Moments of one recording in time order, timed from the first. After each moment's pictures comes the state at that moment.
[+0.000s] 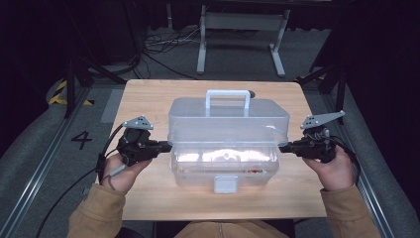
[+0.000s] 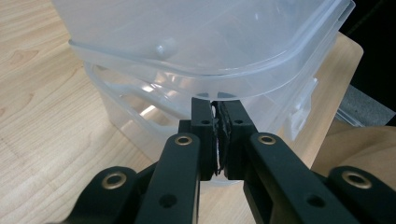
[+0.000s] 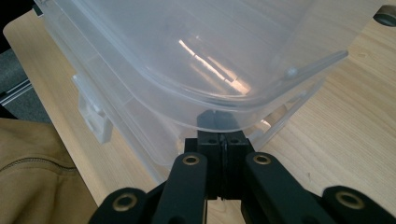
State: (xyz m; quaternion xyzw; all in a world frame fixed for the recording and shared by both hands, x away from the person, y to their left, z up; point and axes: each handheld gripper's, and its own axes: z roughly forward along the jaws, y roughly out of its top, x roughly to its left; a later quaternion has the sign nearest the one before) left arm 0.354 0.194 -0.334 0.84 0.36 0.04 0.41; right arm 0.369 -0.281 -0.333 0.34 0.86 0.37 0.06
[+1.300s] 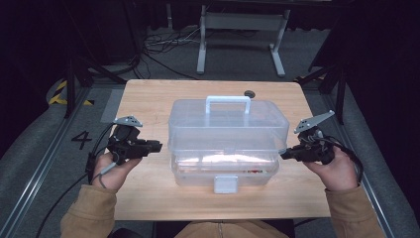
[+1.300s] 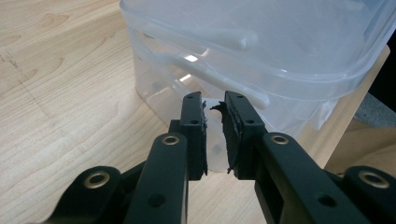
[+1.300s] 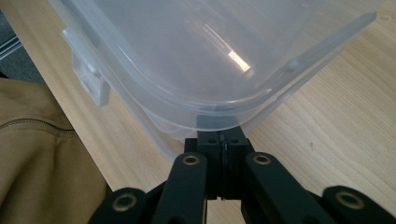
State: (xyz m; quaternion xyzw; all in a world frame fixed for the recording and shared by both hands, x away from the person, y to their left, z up) left arm 0.364 0.219 -0.343 0.83 0.40 0.03 0.39; right arm 0.369 -0.274 -0.336 0.32 0.90 0.29 0.04
